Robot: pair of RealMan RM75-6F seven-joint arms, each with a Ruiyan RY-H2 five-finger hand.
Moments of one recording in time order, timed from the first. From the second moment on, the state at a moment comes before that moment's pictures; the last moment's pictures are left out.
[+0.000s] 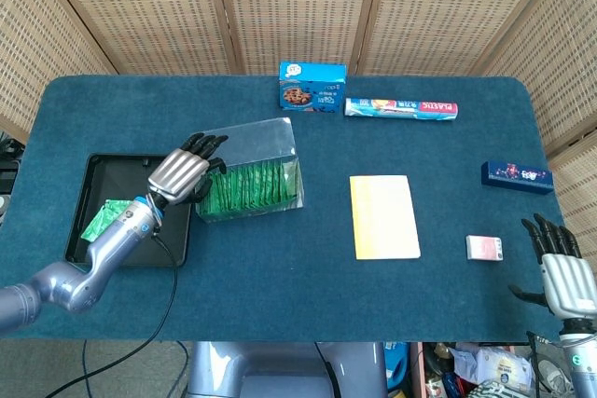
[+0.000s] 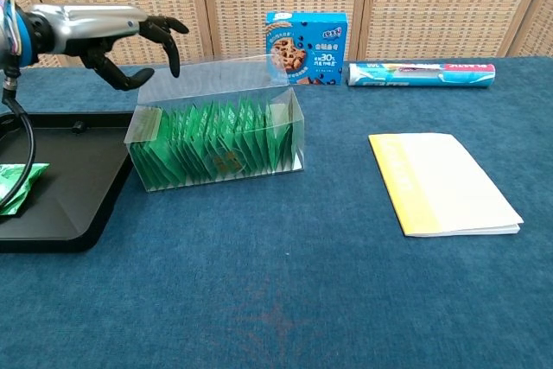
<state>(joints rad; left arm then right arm) -0.88 -1.30 -0.17 -1.47 1.19 0.78 0.16 0.11 -1.13 0.08 -1.54 -1.38 1.36 0.02</state>
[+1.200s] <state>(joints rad) -0.94 -1.59 -0.18 -1.16 1.24 0.84 0.21 0.10 -1.10 0.09 -1.53 -1.38 1.35 0.10</state>
